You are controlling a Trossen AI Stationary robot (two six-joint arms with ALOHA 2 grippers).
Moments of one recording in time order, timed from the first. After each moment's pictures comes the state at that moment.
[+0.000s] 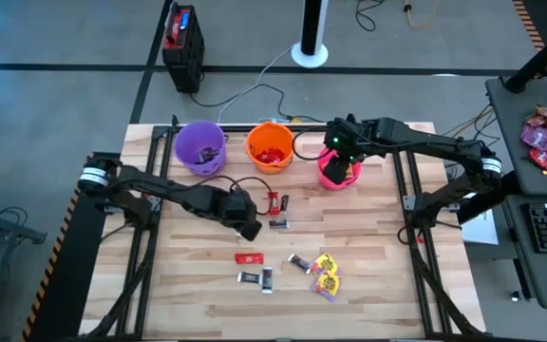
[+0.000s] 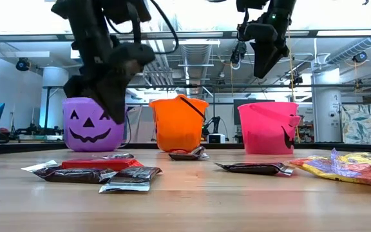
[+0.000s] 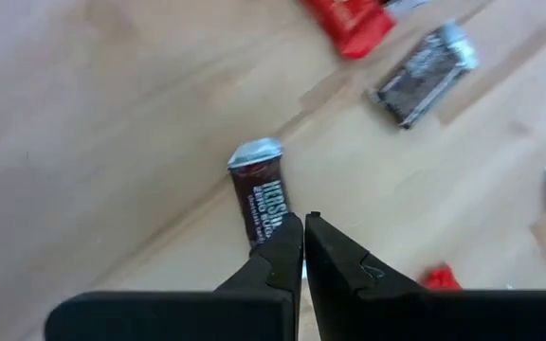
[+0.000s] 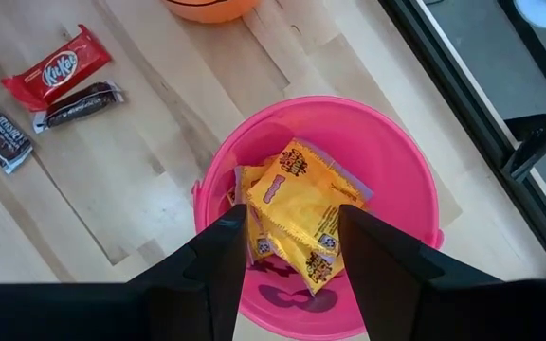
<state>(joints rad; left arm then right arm) -0.12 1.58 1.01 -0.65 -0.17 -1.05 -0.34 1.45 1.36 -1.09 0.17 0.21</state>
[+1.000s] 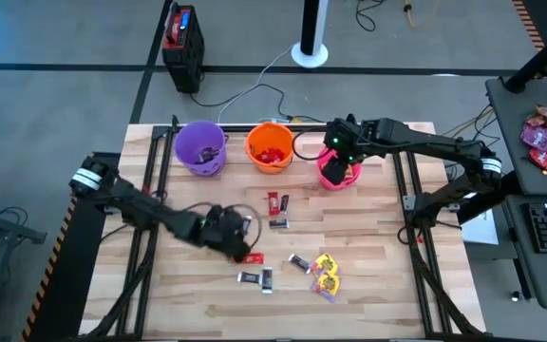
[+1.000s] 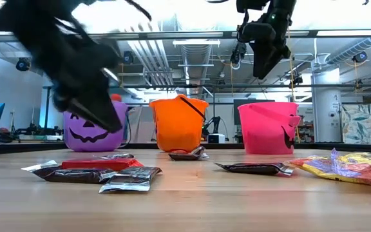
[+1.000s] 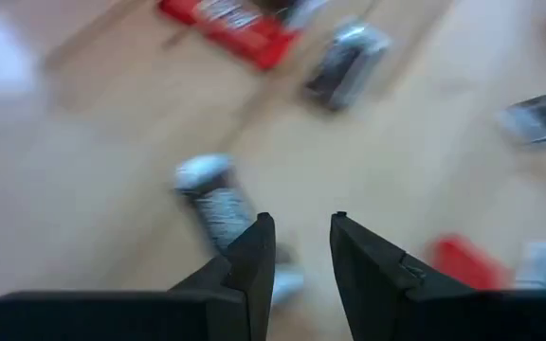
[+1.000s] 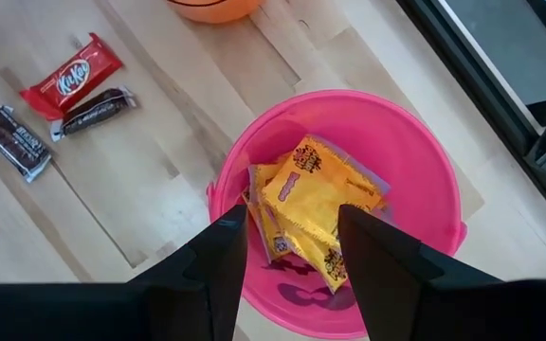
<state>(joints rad) -0.40 1.54 0.73 -0.21 -0.53 -0.92 -0.34 1.45 1.35 -1.08 0.15 0.26</state>
